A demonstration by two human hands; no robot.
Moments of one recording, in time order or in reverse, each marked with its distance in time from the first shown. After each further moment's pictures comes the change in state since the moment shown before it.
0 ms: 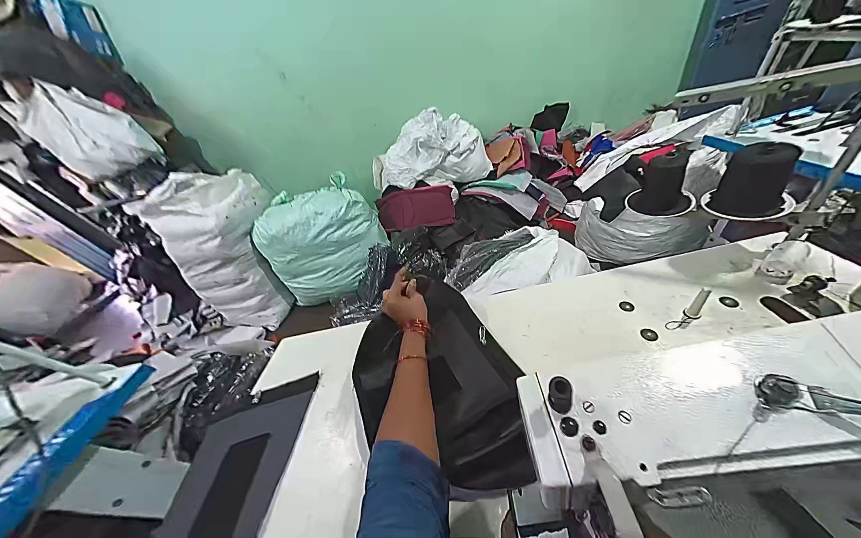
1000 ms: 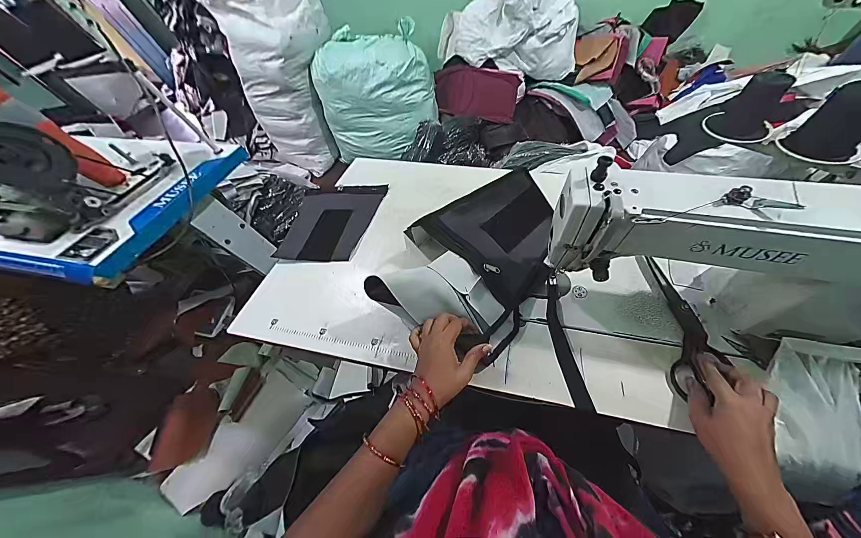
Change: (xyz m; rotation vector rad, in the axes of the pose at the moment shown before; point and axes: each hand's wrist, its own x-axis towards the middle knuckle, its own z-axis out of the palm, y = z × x) left_hand -0.341 0.065 -0.327 0.196 -0.618 0.044; right_hand -0.105 0.119 -0.073 -0.200 0.358 -0.052
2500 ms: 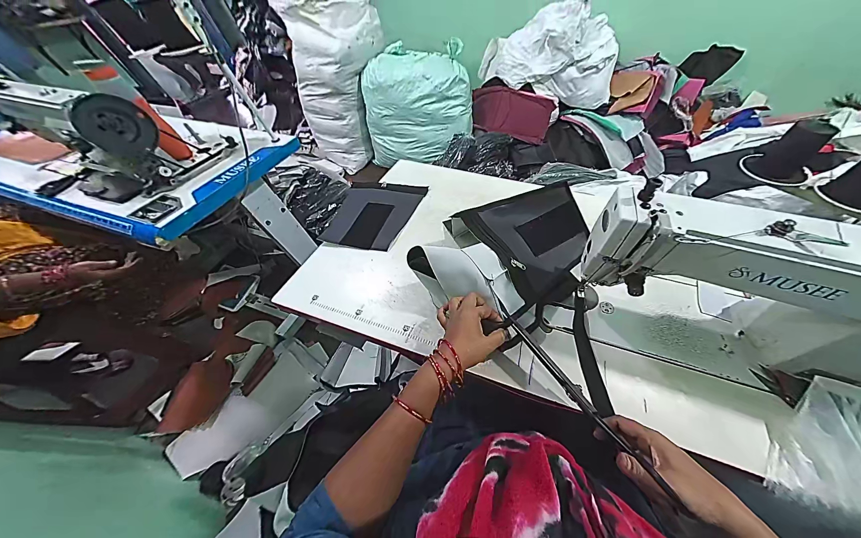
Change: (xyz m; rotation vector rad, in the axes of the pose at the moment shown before) left_hand 0.033 0.007 -0.032 -0.093 -0.292 -0.207; right_hand -0.016 -0.067 -0.008 0.818 -1.196 0.110
